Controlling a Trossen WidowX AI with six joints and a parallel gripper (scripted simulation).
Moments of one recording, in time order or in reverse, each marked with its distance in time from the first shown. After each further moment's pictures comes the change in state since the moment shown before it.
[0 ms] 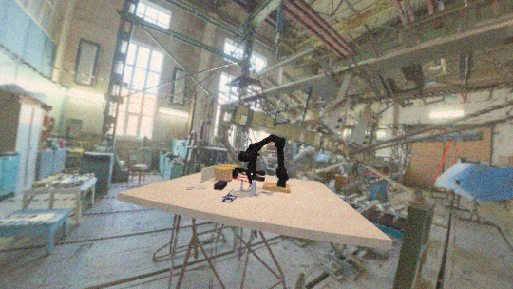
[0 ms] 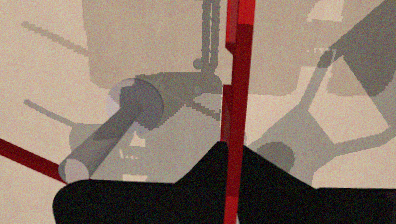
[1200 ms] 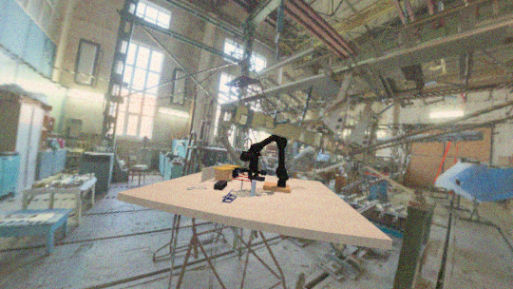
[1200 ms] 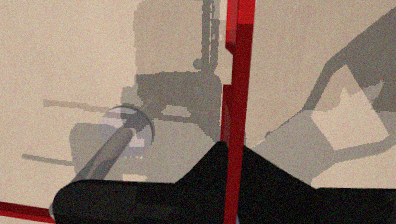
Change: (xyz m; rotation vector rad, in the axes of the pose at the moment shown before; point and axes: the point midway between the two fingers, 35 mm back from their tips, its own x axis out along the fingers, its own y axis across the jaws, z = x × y) arm 0.000 -0.008 0.020 -0.001 0.000 -0.001
